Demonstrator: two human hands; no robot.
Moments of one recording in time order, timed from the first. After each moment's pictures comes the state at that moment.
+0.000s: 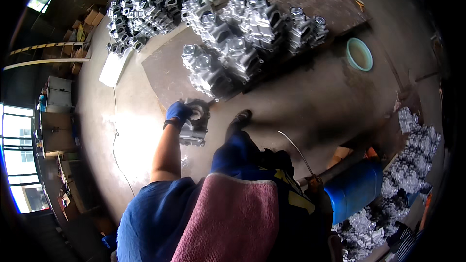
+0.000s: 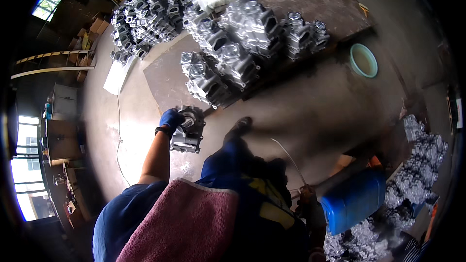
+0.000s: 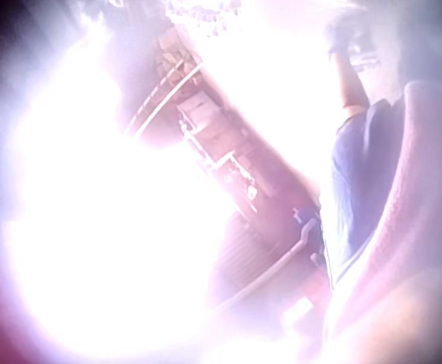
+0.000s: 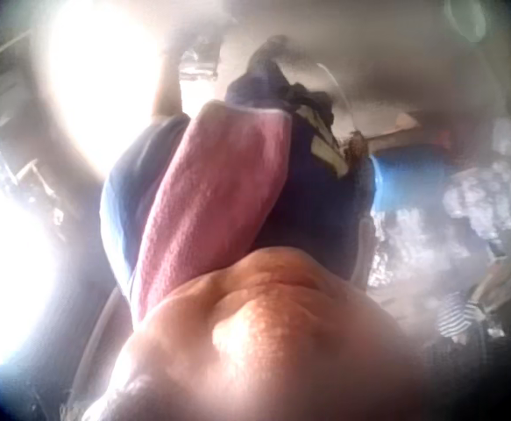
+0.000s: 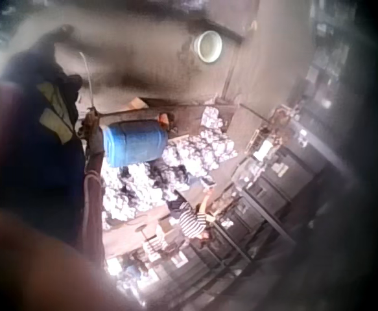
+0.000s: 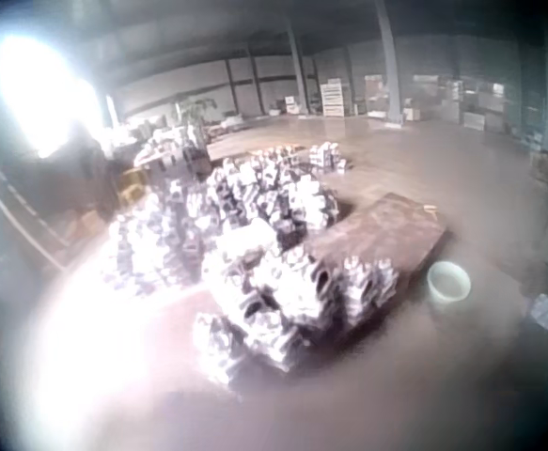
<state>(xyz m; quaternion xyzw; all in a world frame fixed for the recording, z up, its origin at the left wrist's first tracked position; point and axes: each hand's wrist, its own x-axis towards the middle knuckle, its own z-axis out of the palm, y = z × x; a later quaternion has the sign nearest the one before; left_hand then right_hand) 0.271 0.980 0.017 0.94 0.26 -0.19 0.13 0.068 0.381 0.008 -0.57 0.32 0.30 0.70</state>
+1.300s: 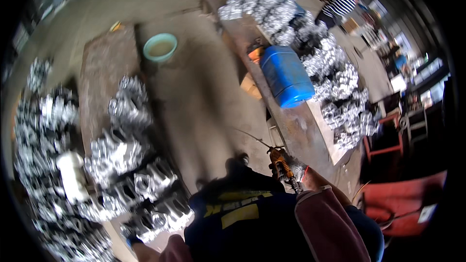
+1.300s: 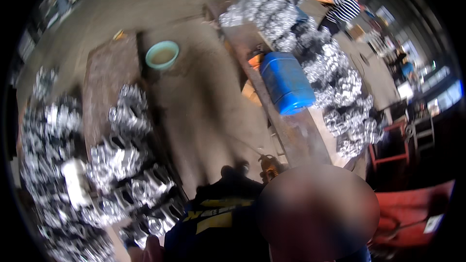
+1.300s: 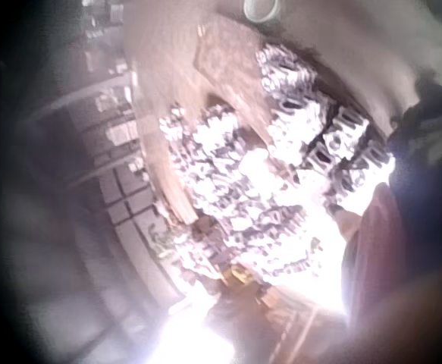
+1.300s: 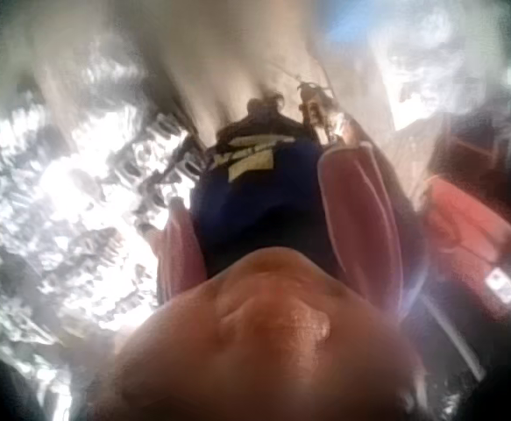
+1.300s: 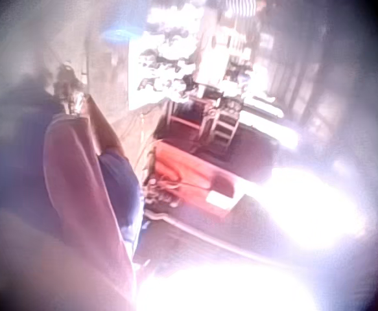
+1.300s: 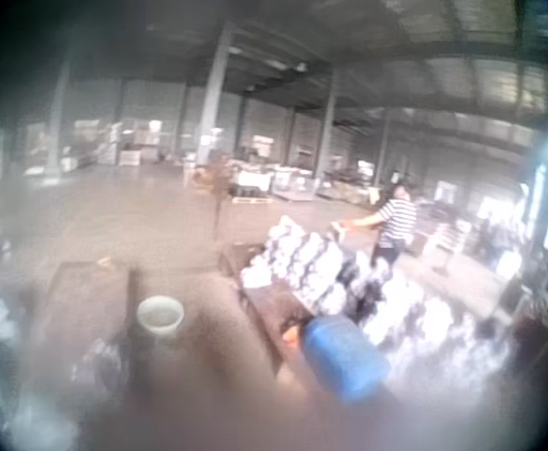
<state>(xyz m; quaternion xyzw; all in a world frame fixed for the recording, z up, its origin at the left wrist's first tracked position) 0.549 0.961 -0.212 0.60 0.23 -0.34 0.69 0.101 0.642 0.099 -0.26 0.46 -0.16 0.84</state>
